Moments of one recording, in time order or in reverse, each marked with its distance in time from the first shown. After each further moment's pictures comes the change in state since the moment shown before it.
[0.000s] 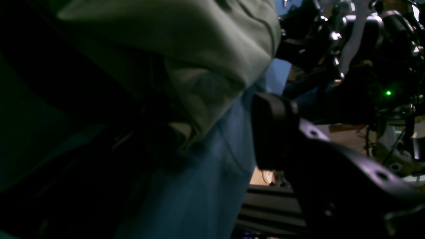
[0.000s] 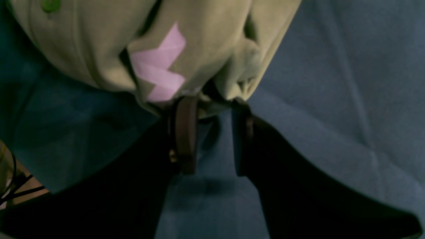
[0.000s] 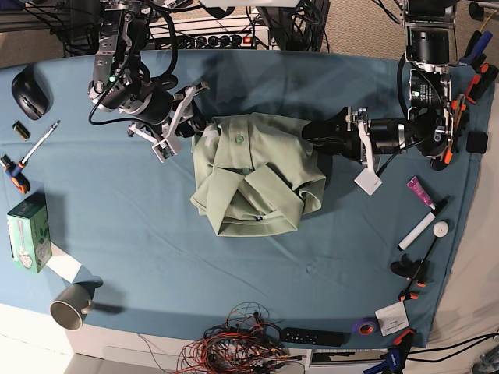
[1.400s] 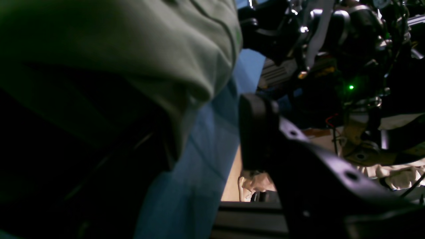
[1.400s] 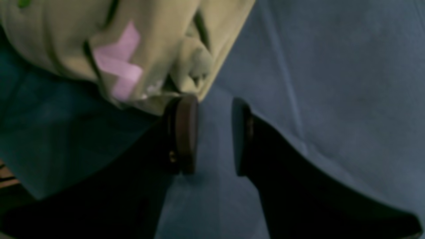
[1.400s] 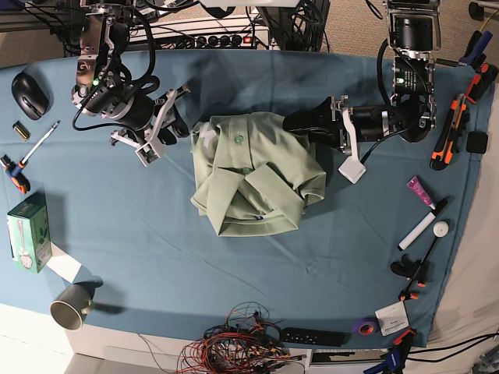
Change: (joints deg) left arm 3.4 4.9 0.0 1.8 -3.7 0.0 1.4; right arm 0.2 7.1 0.0 0.0 2.0 0.4 4.5
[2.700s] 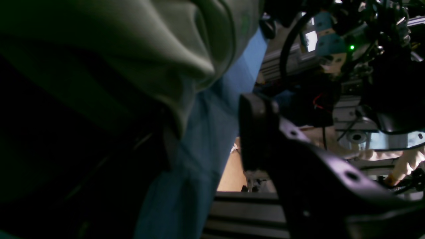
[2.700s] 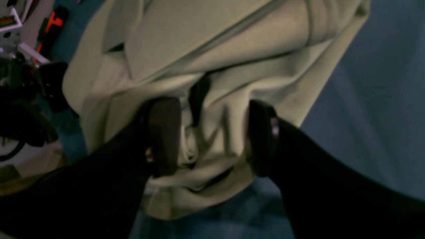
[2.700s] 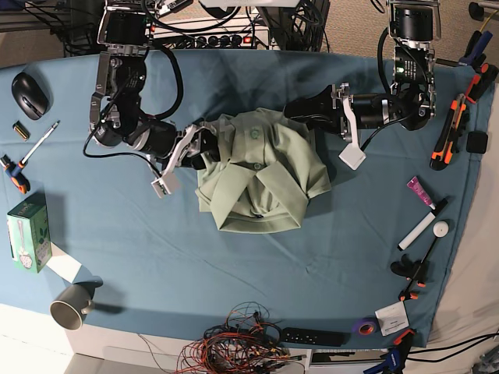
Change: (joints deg) left arm 3.2 -0.3 0.0 0.1 0.0 0.0 0.0; right arm 13.0 -5.7 0.0 -16.3 21.1 -0.7 -10.8
